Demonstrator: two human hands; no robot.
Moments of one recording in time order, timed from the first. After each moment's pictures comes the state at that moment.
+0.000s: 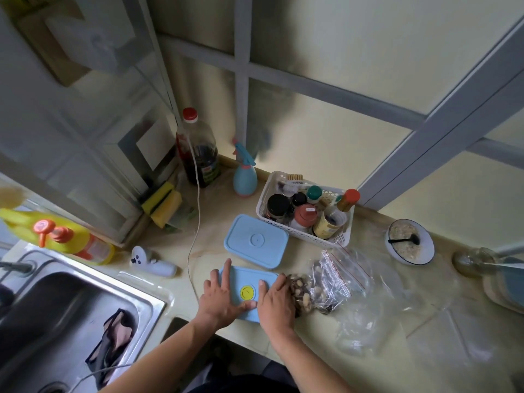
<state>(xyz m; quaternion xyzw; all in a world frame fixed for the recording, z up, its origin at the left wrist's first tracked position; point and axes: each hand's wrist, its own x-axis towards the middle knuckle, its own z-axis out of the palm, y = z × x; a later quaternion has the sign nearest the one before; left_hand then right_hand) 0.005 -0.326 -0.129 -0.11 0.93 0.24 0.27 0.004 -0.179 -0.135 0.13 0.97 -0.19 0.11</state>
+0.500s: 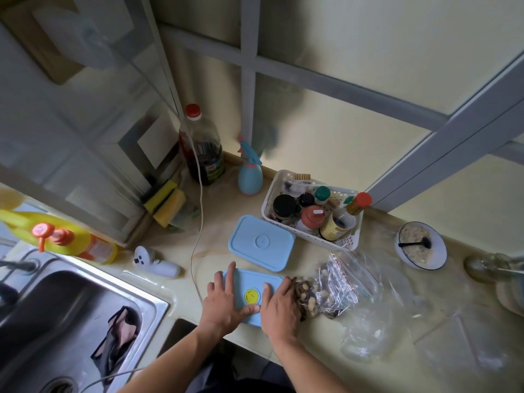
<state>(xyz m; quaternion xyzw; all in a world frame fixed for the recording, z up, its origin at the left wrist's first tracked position) 0.005 -0.327 -0.129 -0.11 0.93 0.24 0.24 -0.001 -0.183 -0.133 0.13 0.97 -0.15 0.12</state>
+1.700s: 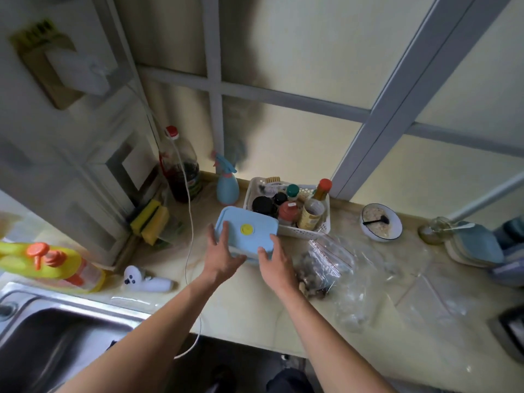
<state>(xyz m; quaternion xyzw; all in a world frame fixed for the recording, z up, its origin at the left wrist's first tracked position) -0.068 -0.337 -0.074 -0.05 0.91 0.38 0.13 -0.037 -0.180 -0.052 0.16 0.88 -0.44 0.08</state>
